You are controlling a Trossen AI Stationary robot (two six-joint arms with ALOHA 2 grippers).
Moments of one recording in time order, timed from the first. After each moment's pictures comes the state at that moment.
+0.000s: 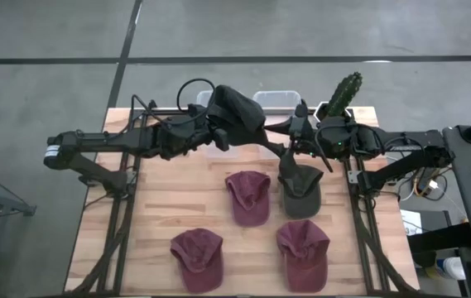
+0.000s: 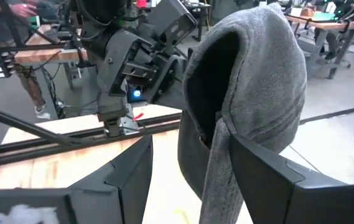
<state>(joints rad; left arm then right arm) 0.05 1.31 1.29 -0.19 -0.56 -0.66 0.08 1.25 1.38 -0.35 0.38 0.10</state>
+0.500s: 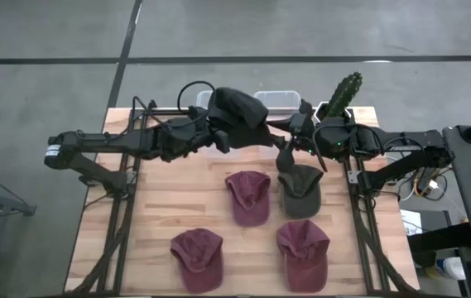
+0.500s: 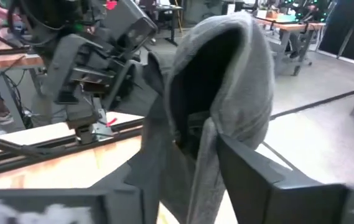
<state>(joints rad) 0.02 1.32 1.29 -0.18 -0.56 -0.68 0.08 1.26 1.38 -0.35 0.51 0.12</state>
